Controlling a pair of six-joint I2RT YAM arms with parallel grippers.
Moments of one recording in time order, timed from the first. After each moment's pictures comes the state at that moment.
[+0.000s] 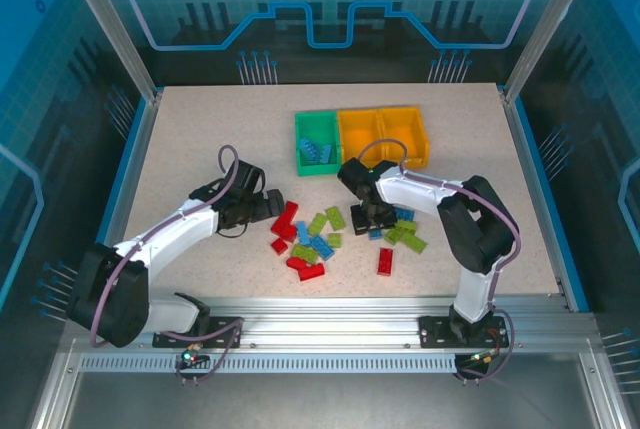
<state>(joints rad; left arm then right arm) -0.38 1.32 0.79 -0.54 -0.05 -0.69 0.65 1.85 1.20 -0.92 0.07 0.51</state>
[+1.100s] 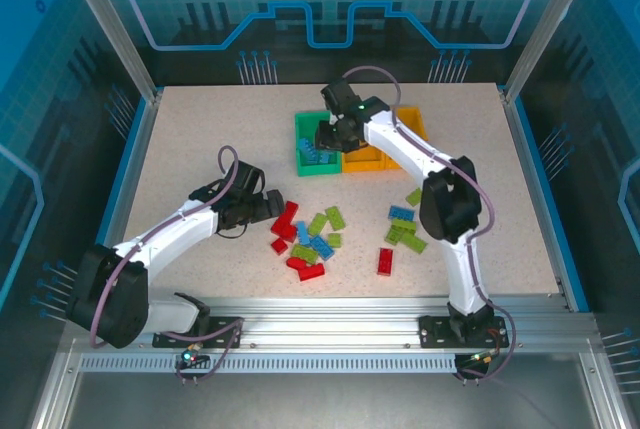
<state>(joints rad) -0.38 1.32 0.78 -0.54 -0.05 -0.69 0.56 2.20 2.04 -0.88 -0.08 0.56</state>
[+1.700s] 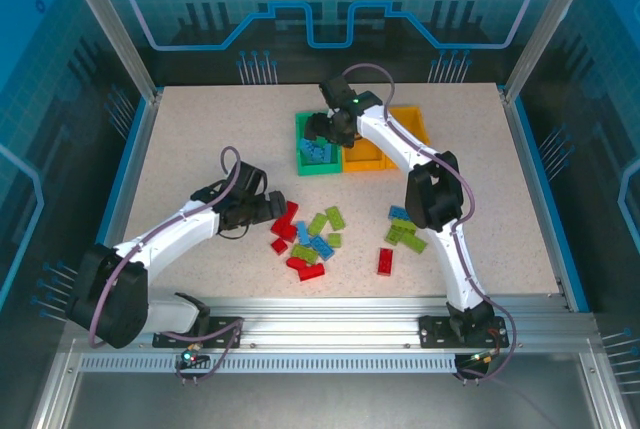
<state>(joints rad) -0.40 1.32 0.78 -0.54 -0.05 -0.69 0.53 2.36 2.23 -0.91 -0.10 0.62</state>
